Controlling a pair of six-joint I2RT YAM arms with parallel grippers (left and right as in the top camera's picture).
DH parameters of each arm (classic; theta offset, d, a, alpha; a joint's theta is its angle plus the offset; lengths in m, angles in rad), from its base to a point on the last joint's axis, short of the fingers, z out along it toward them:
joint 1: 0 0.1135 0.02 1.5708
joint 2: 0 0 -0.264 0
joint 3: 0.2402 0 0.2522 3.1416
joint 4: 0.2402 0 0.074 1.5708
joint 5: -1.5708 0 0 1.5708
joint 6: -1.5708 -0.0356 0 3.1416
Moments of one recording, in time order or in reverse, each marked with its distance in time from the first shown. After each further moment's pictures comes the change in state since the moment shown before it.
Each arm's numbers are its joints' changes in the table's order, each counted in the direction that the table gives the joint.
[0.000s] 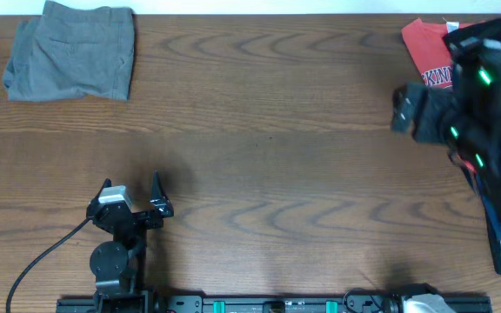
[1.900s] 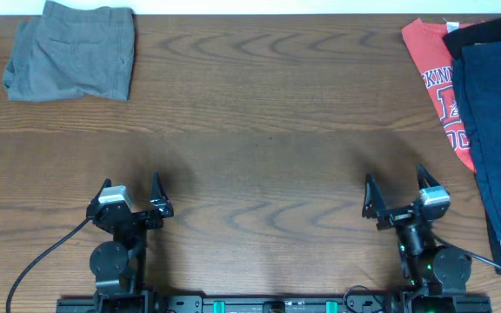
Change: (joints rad) left arm 0.000 0.000 0.000 0.000 -0.001 0.000; right arm -0.167 1.159 -1.700 -1.248 0.285 0.190
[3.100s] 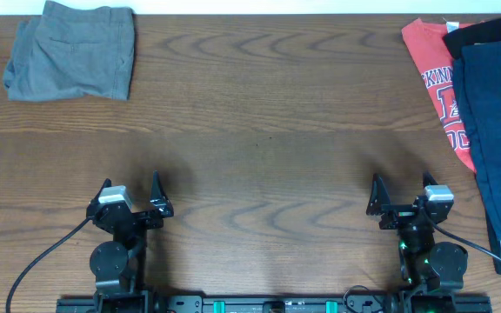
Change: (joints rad) left arm 0.000 0.000 0.000 0.000 0.000 0.000; right arm 0.000 0.000 0.000 0.104 -0.133 -0.068
